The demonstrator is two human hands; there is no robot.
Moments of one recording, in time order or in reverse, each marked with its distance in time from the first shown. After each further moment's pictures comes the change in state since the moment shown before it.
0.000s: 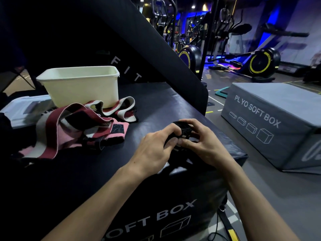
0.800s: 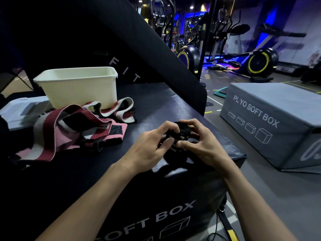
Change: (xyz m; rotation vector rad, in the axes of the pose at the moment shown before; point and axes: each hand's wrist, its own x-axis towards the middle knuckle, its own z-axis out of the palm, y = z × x) left_hand 0.006 -0.016 -0.007 -0.192 -0.130 0.029; right_hand -0.001 0.002 -0.001 0.115 0.020 0.050
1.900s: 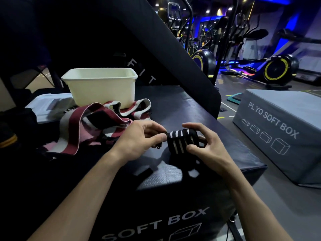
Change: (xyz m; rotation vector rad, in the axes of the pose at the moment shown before) left_hand -0.017 -0.018 -0.063 -0.328 0.146 -0.256; right_hand 0.006 -0.021 0.034 0.028 -0.050 -0.055
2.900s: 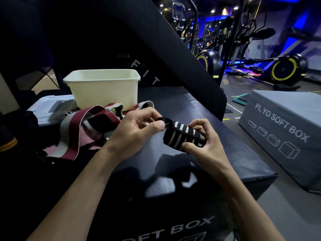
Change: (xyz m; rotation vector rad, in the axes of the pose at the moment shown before) left_hand 0.001 0.033 -0.016 0.011 0.067 0.195; right_hand 0.017 -0.008 0.025 0.128 0.153 -0.032
